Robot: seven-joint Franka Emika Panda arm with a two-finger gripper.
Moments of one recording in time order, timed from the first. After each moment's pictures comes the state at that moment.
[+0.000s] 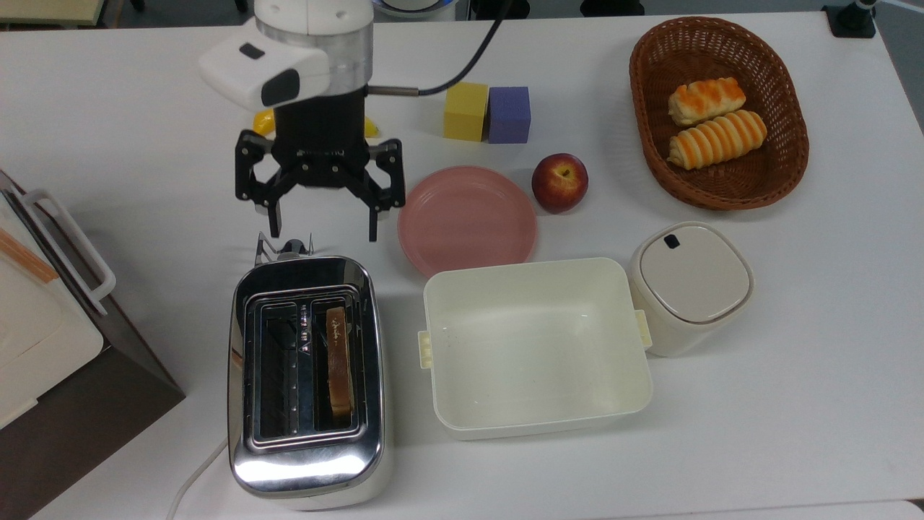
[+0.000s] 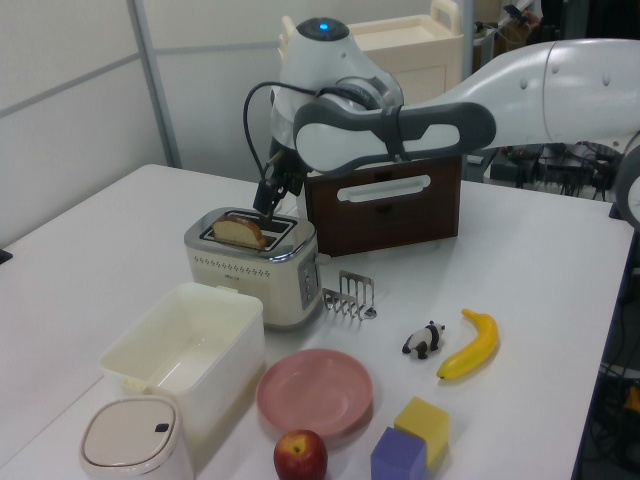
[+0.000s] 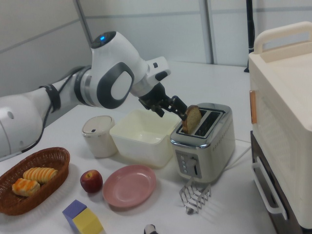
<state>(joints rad) -0.07 0.37 0.05 -1.39 -0.13 2.19 -0.01</state>
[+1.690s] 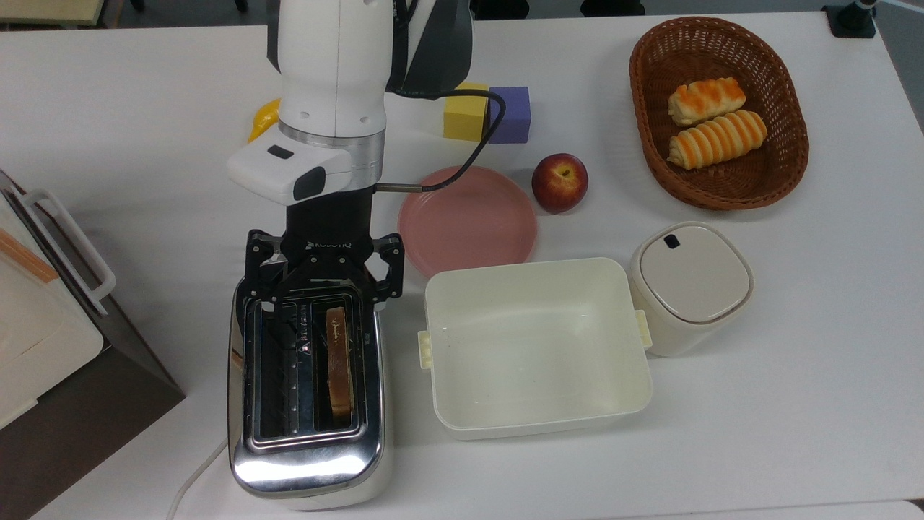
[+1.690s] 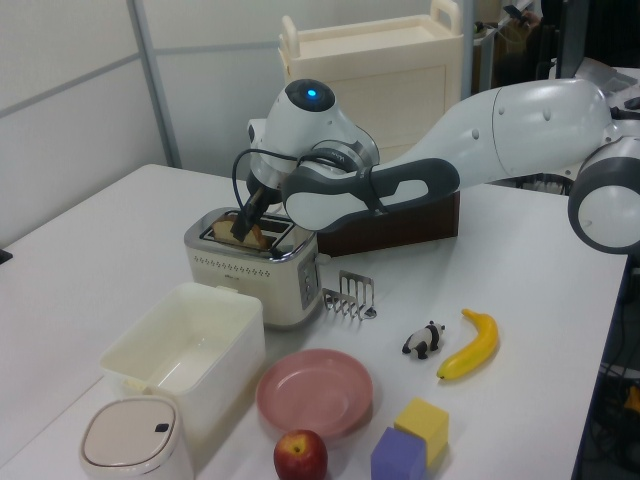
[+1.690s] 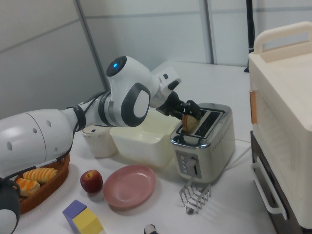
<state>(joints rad) -0.12 0.54 0.12 -1.35 -0.30 2.50 -0.01</state>
